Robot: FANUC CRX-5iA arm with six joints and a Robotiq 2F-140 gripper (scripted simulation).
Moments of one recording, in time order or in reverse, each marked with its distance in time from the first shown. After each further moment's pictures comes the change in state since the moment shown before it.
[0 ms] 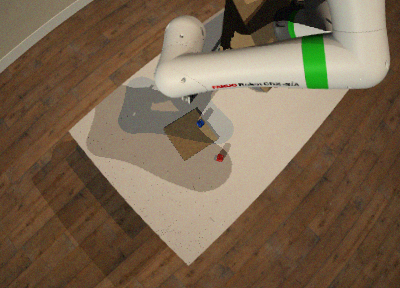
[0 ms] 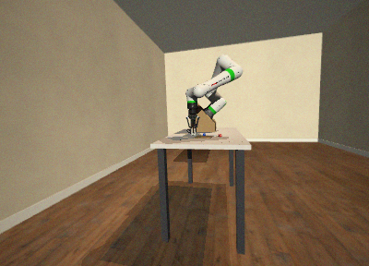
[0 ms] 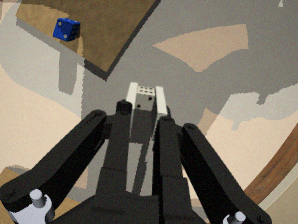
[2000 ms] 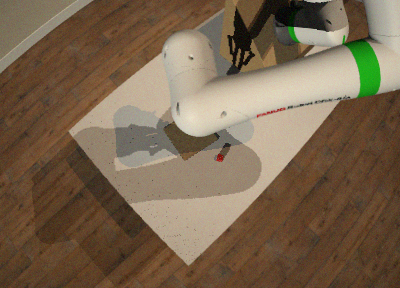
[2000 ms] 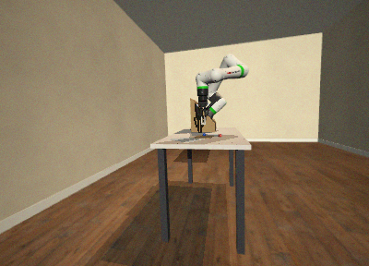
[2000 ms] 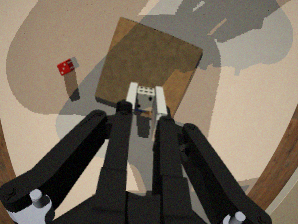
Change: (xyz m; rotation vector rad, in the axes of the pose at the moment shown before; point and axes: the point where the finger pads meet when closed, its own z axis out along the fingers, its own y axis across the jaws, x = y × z) arm 0.113 -0.080 -0.103 0.000 0.000 0.242
